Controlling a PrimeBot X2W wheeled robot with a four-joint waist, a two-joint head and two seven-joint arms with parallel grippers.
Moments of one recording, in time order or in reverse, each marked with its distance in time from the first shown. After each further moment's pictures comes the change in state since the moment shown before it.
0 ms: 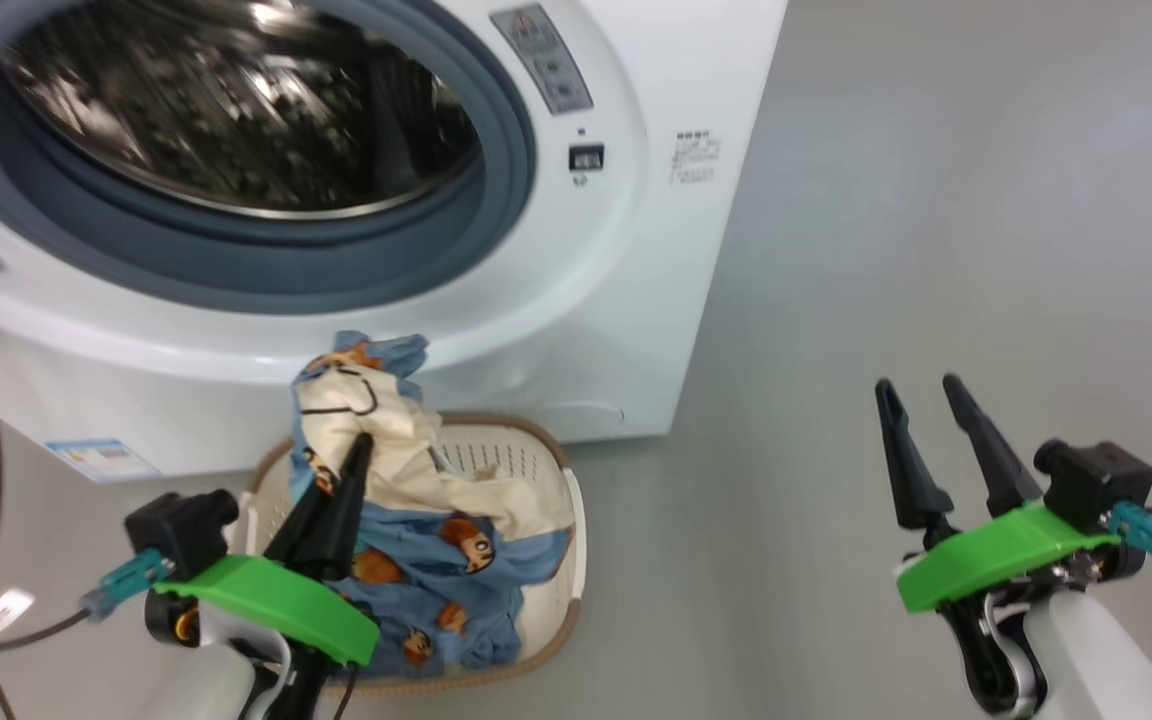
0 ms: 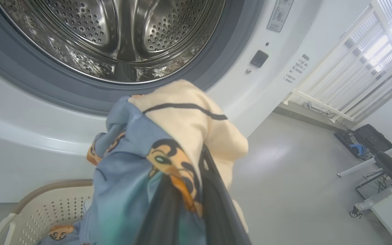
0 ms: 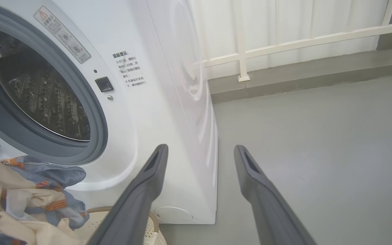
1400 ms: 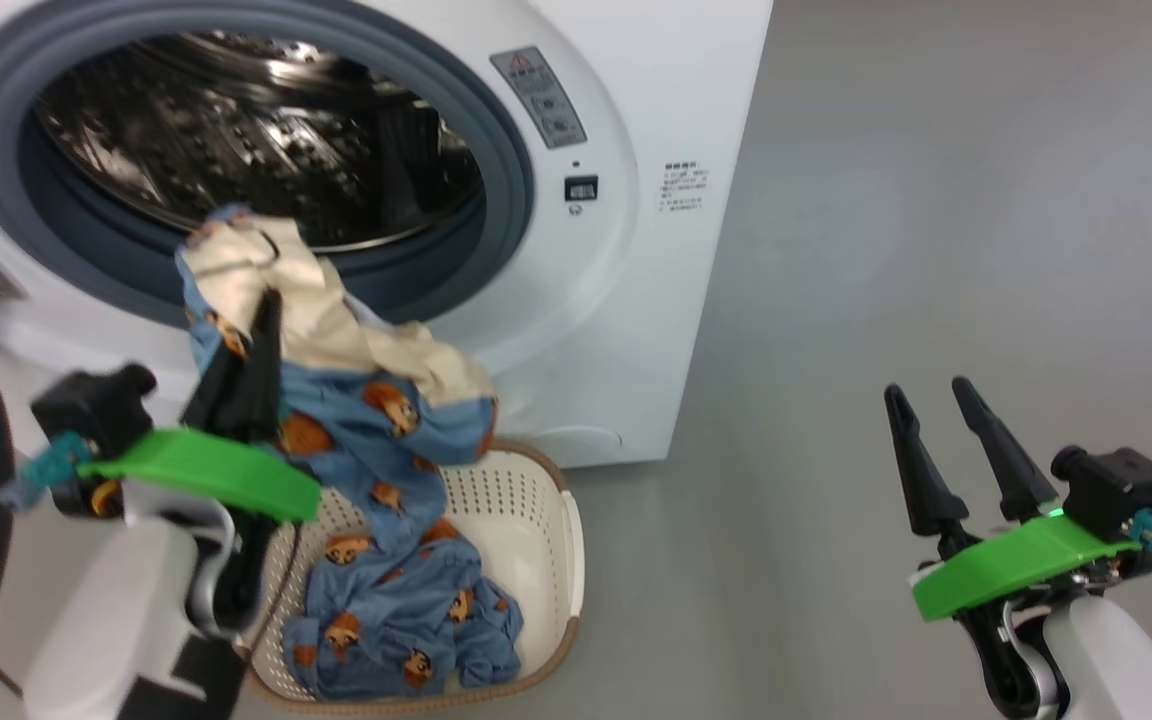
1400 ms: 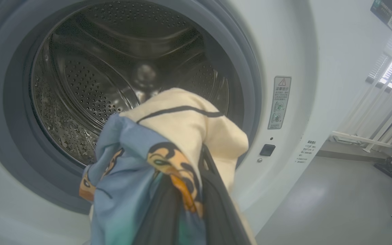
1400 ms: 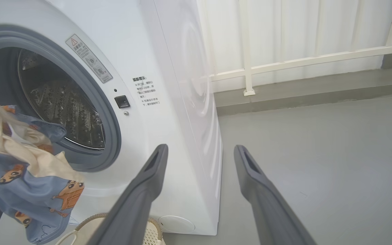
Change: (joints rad) left arm -0.137 -0.069 0.236 0.051 0.232 0.009 0.000; right arm 0.044 -0.063 0.040 -0.063 0.046 0.000 0.000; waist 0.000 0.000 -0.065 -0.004
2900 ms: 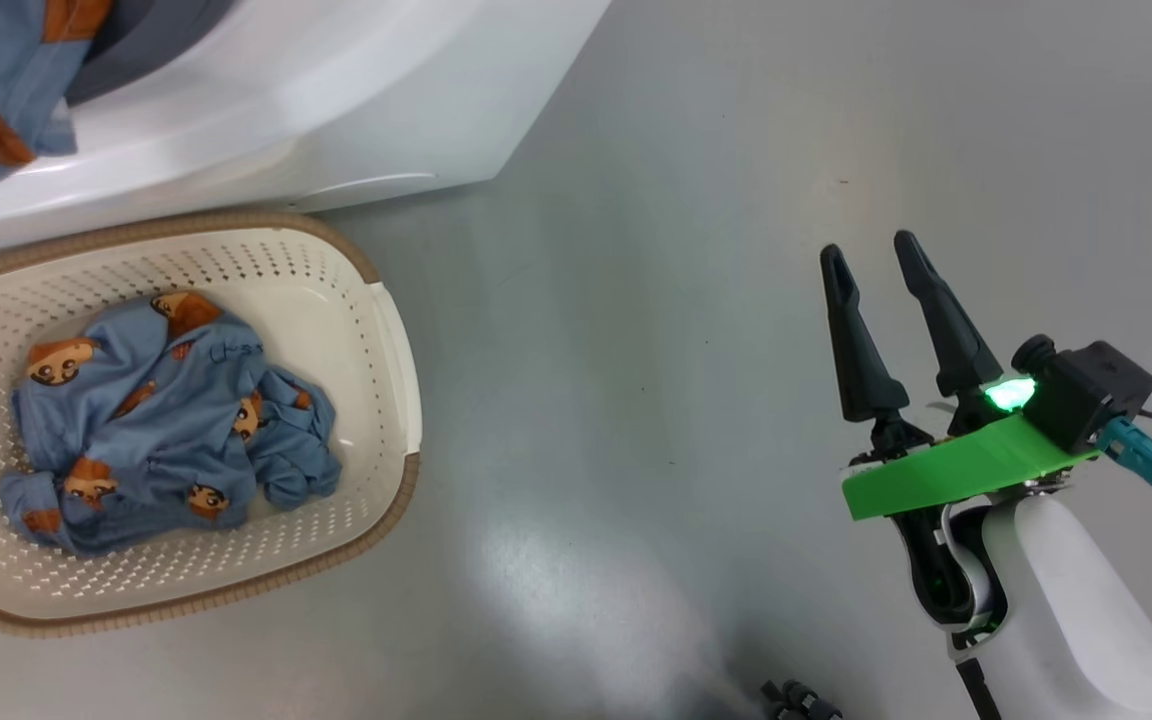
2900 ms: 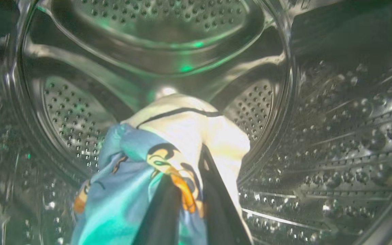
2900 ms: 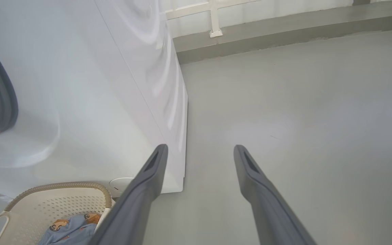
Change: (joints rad) left arm -0.767 0.117 0.265 0.194 0.251 -0.007 -0.006; right arm -0.155 0.127 -0.008 -0.114 -0.071 0.000 0.000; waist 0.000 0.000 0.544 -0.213
